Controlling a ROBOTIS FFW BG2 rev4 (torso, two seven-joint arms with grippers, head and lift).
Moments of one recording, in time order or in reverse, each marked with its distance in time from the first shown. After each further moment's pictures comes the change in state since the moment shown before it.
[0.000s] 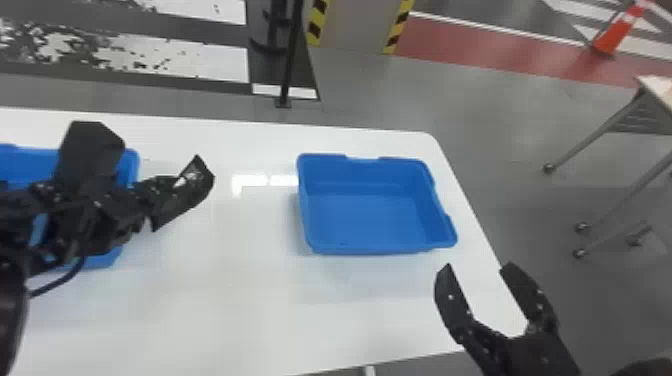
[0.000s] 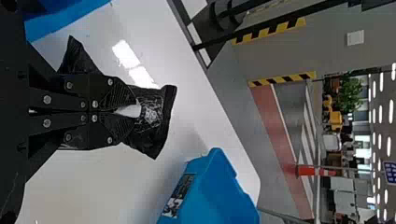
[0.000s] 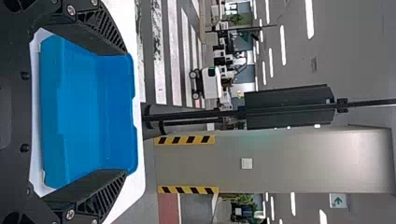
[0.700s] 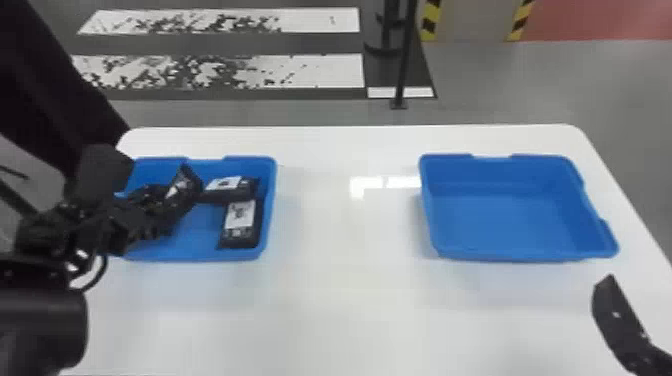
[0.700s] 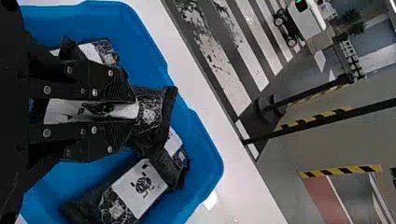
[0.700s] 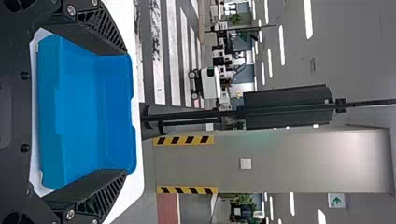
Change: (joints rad) left arm 0.104 0.043 0.355 -0.031 -0.213 -0.038 -0.050; right arm -0.006 0.000 0.000 0.001 -0.002 0.000 0.000
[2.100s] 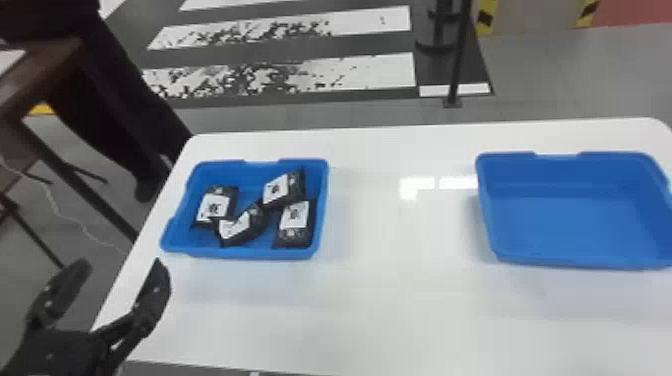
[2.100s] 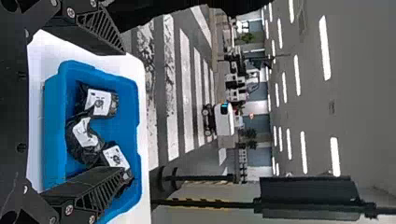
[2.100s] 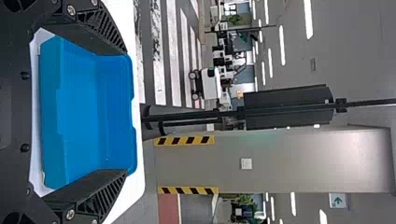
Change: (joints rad) left arm 0.815 -0.197 0.220 -0.355 0.769 -0.678 0.518; right arm 0.024 0.000 0.000 -0.017 -0.006 0.000 0.000
